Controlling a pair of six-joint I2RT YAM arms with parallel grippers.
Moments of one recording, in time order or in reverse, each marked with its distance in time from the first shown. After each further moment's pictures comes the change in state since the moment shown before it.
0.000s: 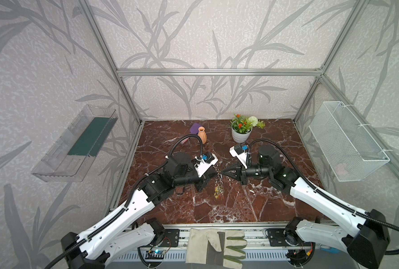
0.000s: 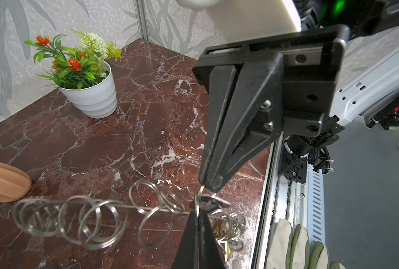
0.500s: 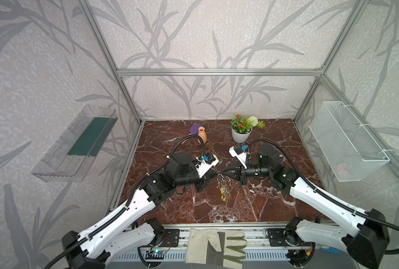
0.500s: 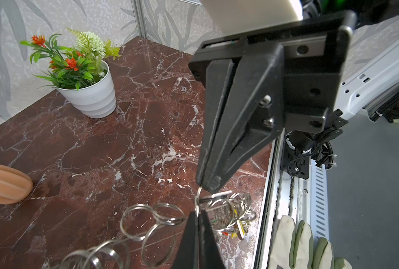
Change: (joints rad) left arm -0.006 0.009 0.000 -0.004 -0.002 0.026; right arm 0.000 0.003 0.000 0.000 0.009 0.001
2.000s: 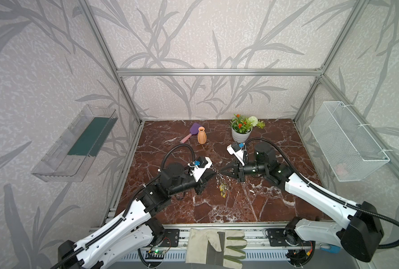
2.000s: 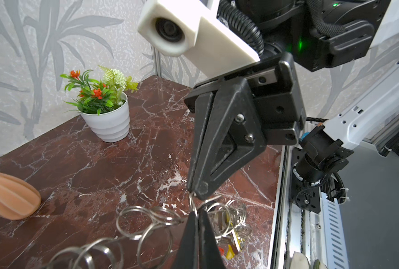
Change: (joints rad) left arm -0.019 -0.153 -0.240 0.335 -0.052 -0.111; right arm -0.030 0.078 0.017 0.040 -0.090 0.075
